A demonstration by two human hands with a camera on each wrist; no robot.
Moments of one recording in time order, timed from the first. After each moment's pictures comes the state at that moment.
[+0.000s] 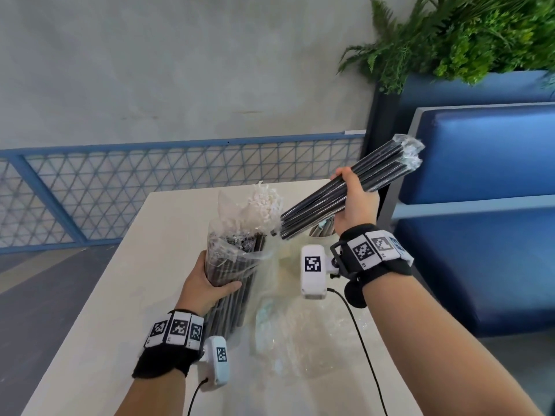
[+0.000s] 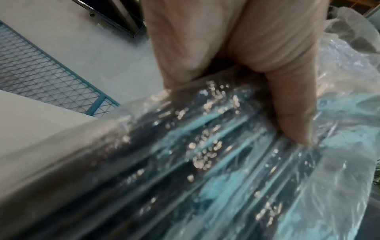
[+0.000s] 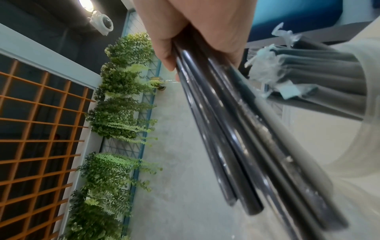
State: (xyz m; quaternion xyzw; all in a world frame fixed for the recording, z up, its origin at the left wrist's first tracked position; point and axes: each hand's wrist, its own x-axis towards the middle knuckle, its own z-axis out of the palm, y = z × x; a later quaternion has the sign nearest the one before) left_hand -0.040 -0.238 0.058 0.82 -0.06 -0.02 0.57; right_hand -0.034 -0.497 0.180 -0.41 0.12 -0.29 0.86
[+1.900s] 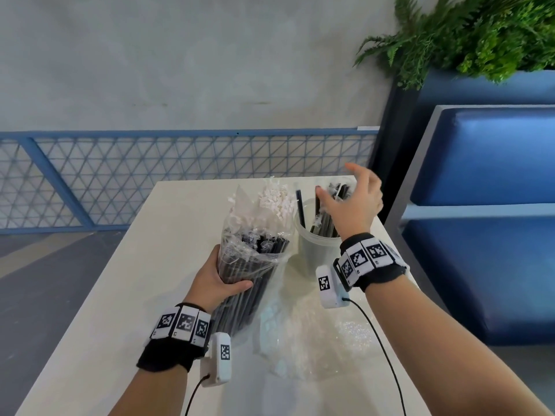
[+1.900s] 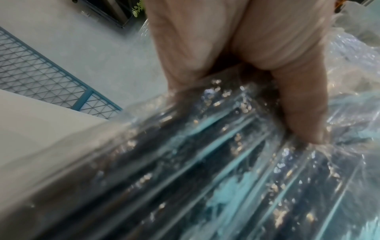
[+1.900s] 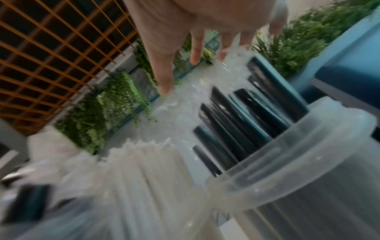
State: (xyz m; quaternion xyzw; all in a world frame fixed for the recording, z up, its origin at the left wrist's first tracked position) left_hand -0.036 -0.243 0.059 0.82 -0.08 -0.05 0.57; right_hand -0.006 -0.498 0.140 -0.83 0.15 -0.38 0.38
